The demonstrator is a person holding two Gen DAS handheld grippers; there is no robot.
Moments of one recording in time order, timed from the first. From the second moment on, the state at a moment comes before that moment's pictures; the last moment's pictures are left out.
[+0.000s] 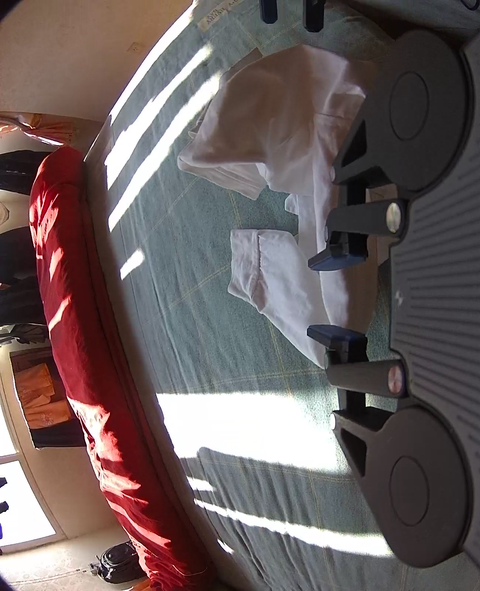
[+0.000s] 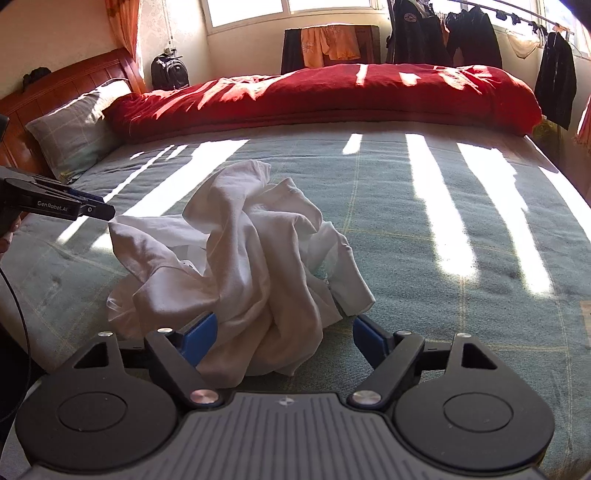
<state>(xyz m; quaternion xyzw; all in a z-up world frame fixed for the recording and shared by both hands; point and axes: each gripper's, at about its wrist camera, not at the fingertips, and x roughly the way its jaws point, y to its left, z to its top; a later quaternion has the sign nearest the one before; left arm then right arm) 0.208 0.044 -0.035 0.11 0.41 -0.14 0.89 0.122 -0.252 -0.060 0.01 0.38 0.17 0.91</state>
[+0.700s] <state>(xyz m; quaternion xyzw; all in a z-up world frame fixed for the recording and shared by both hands) 0.145 -0.014 -0.052 0.03 0.42 -0.14 0.89 0.185 -0.242 -0.087 0.00 0.41 0.21 0.89</state>
